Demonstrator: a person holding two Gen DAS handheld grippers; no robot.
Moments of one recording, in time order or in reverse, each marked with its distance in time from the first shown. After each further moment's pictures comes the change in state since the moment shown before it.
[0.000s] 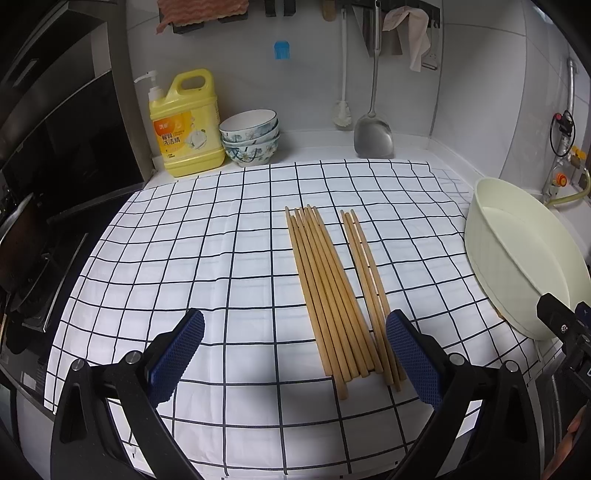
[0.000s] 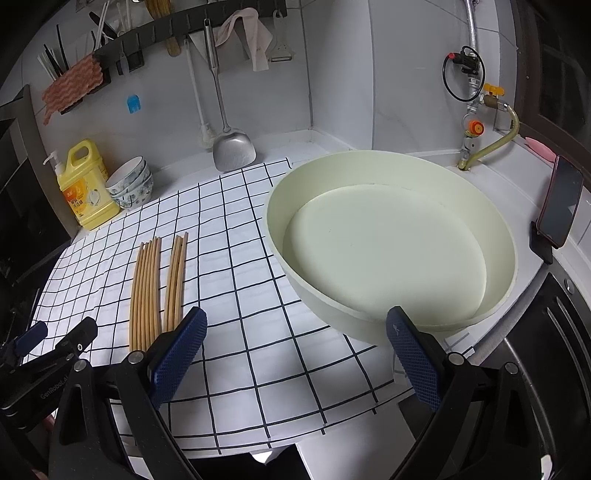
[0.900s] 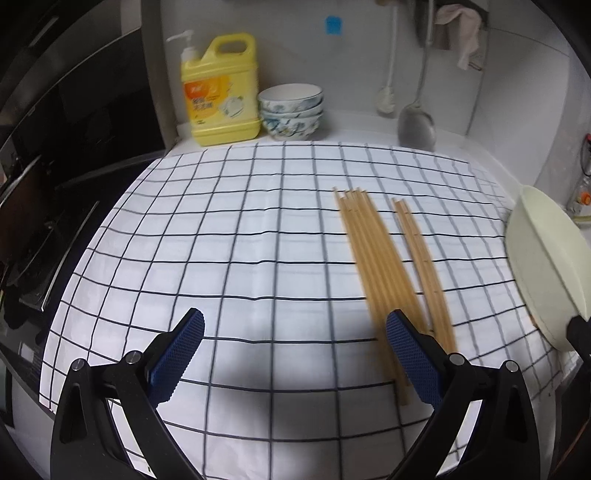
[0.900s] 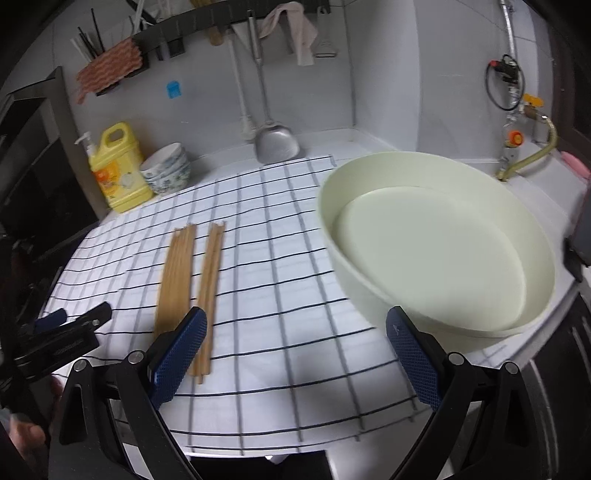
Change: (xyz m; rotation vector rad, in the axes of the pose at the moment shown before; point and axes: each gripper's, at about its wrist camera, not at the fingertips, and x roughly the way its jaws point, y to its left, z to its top) left arm 0.035 0.053 -0.005 -0.100 0.071 0.040; right arm 0.012 0.023 -0.006 -0.082 0.004 0.157
